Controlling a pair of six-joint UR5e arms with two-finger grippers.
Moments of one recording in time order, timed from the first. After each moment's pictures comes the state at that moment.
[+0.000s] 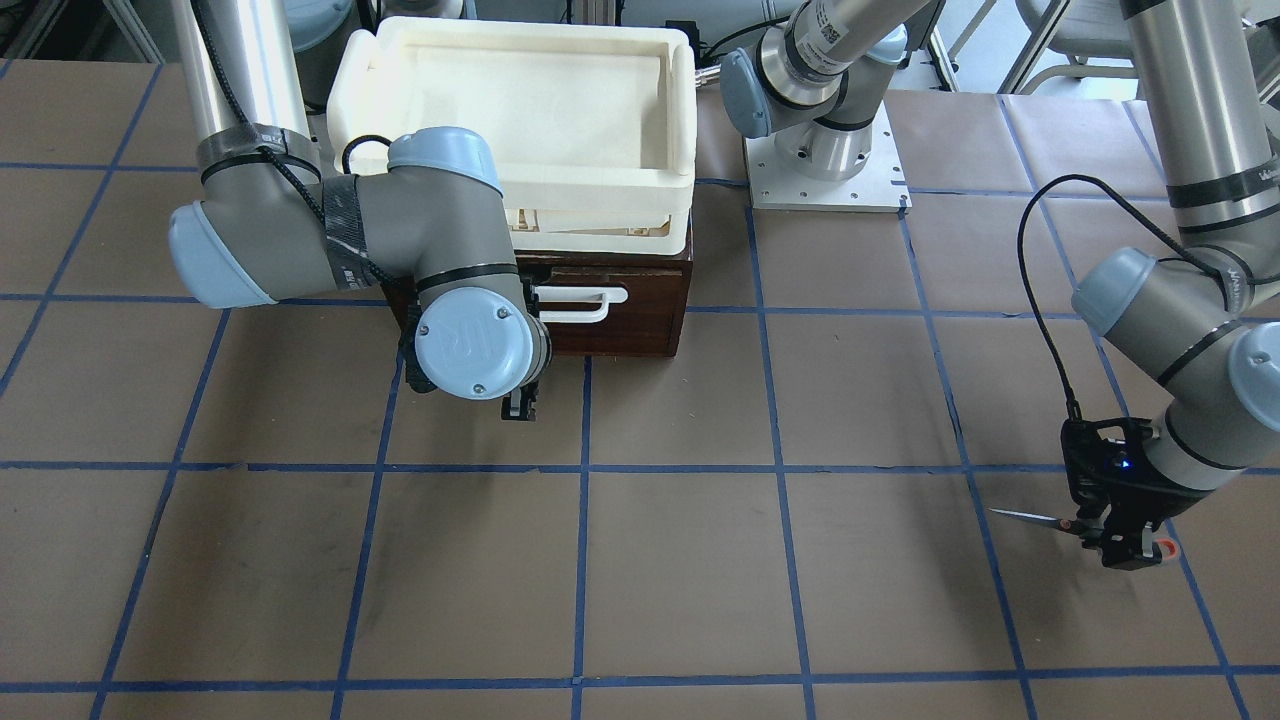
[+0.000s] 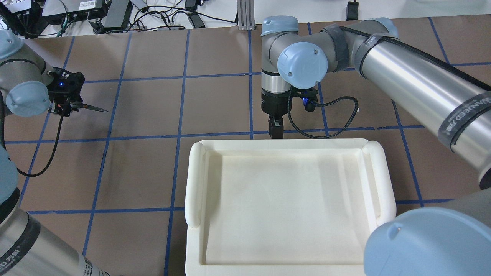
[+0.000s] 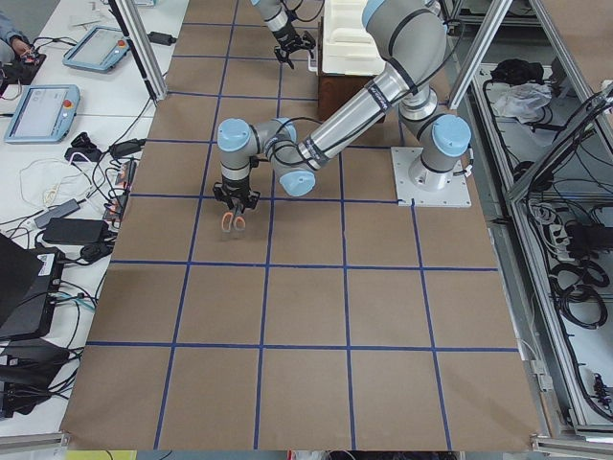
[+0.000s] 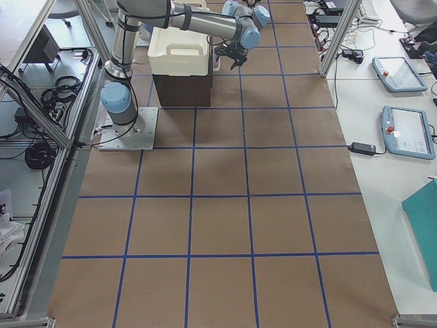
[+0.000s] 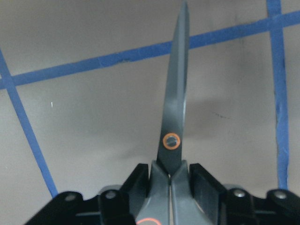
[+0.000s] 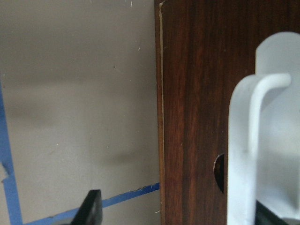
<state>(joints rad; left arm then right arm) -1.11 -2.08 -1.66 -0.83 1.60 2.24 1.84 -1.09 1.48 -1.48 -1.41 1.83</state>
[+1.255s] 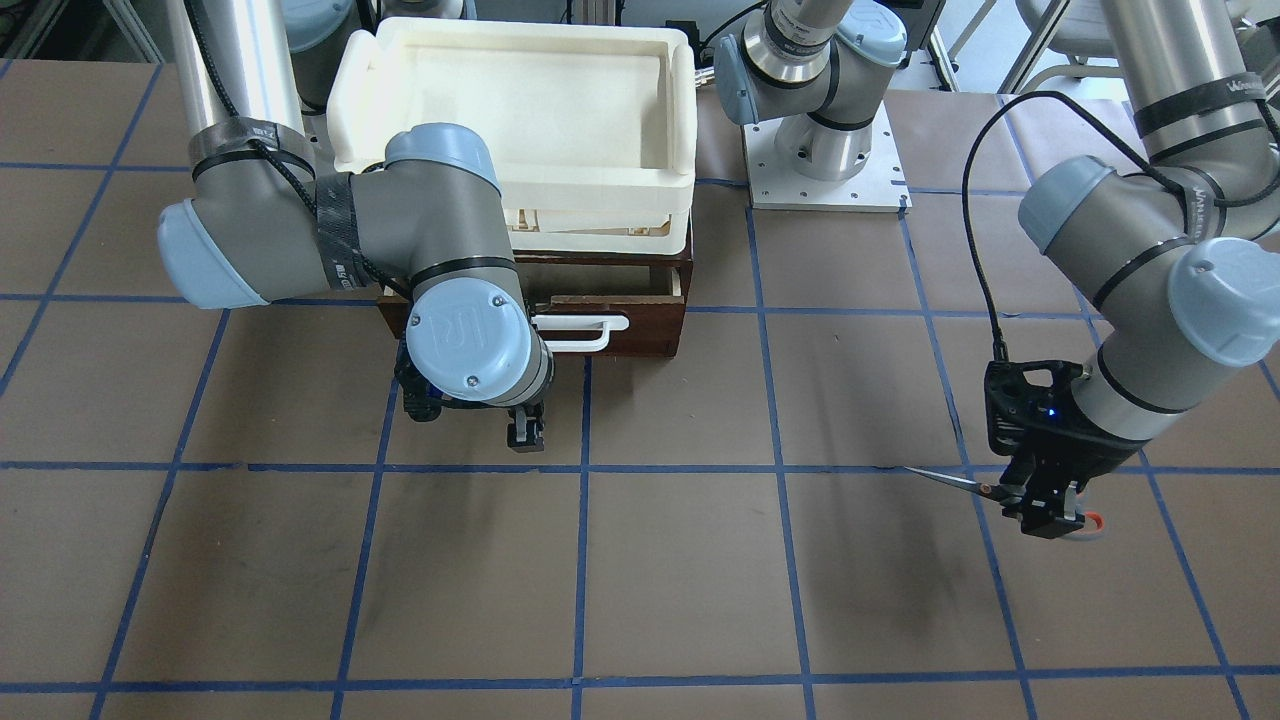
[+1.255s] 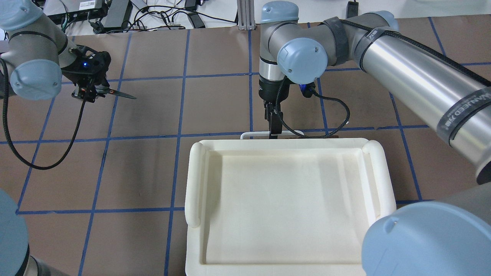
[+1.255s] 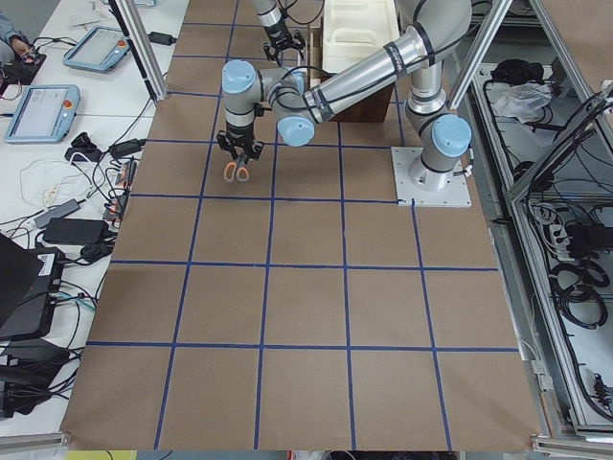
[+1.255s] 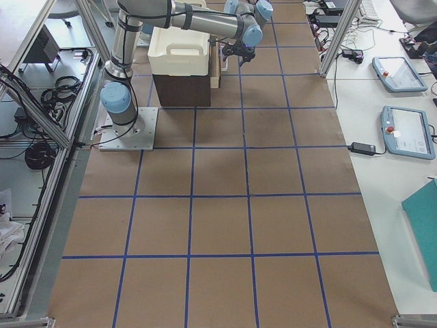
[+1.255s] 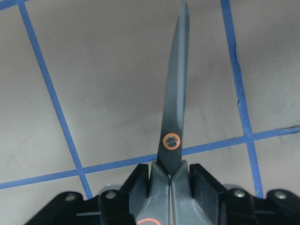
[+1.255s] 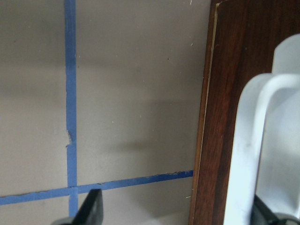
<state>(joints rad) -1.28 -1.90 -1.66 -1.04 1.55 2.10 1.83 -1.09 1.44 -1.57 -1.42 1.74</state>
